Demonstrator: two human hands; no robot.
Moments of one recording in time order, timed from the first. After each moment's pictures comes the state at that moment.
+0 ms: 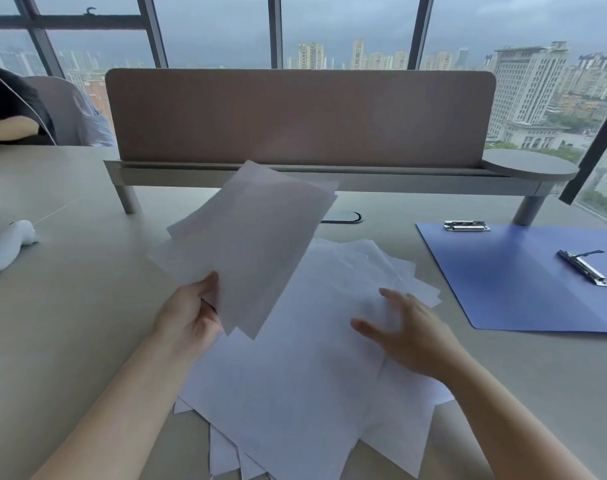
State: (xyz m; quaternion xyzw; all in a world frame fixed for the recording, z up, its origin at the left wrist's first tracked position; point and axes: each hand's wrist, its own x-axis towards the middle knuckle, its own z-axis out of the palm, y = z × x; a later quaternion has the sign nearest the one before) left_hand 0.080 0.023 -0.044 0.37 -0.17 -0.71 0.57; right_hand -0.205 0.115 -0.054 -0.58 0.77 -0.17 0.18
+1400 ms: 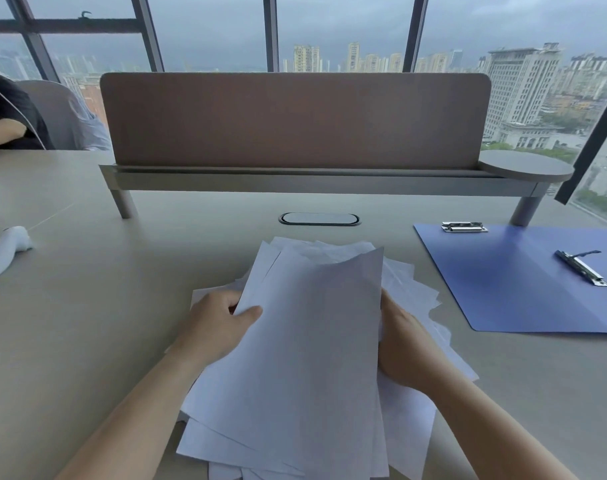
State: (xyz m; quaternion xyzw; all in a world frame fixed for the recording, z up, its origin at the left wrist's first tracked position) left_hand 0.075 0.027 -0.067 0.59 -0.67 -0.33 0.30; right_hand -0.185 0.114 -0.057 -0.61 0.72 -0.26 0.22
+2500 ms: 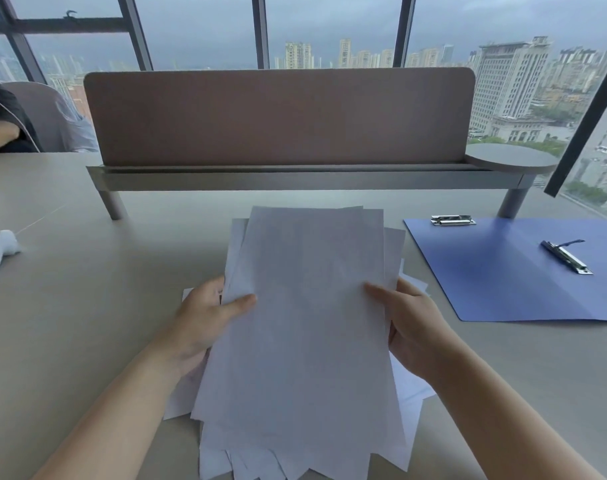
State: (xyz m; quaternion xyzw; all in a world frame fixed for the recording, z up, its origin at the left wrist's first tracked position) left_hand 0.064 0.042 -0.044 0.46 -0.57 -0.57 0.38; right_hand -0.194 0.114 -0.039 -0.27 0.48 -0.60 0.58
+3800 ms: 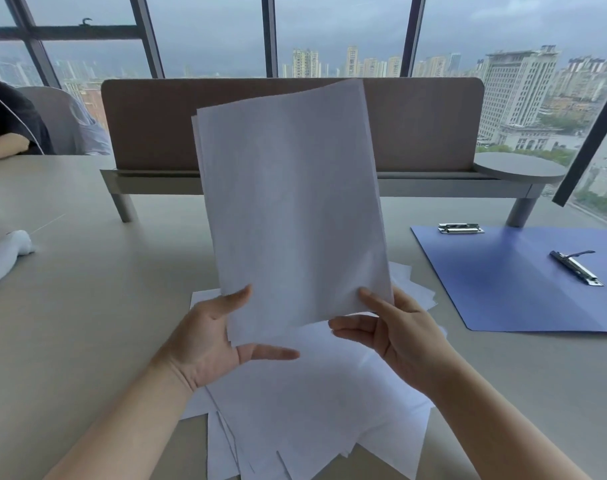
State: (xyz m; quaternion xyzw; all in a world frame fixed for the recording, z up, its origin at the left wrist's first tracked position) left_hand 0.066 0.064 -0.029 0.23 -0.39 -0.81 0.36; right_hand -0.178 0.118 -0.040 -0.34 0.40 -0.60 0.60
